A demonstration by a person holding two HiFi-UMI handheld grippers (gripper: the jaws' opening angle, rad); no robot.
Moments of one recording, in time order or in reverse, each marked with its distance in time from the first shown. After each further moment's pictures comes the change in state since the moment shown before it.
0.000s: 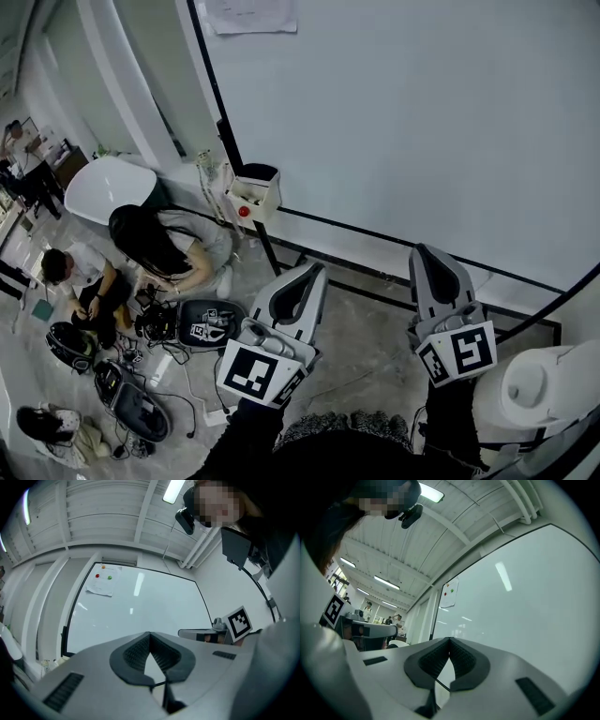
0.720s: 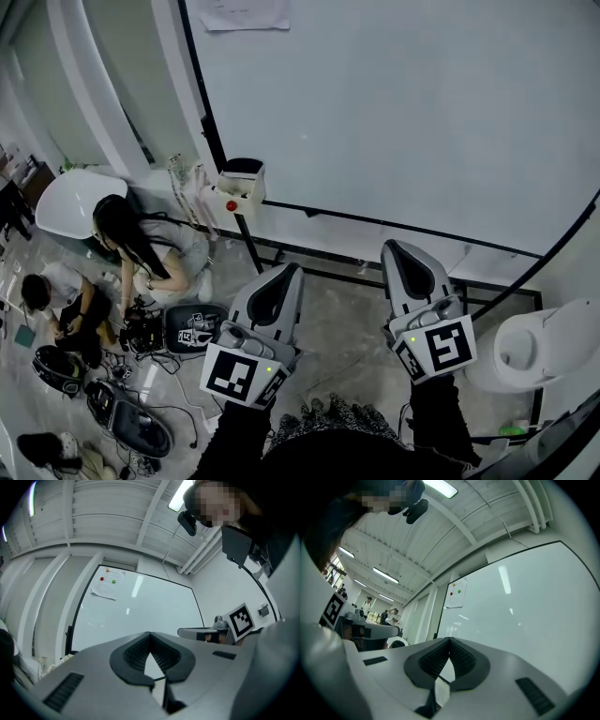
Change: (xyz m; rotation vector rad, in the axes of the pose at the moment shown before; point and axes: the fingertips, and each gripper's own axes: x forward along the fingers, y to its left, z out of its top) left arm -0.068 0.022 0.018 -0.042 -0.019 -0.062; right arm -0.014 0.083 0.025 -0.064 0.037 -0.064
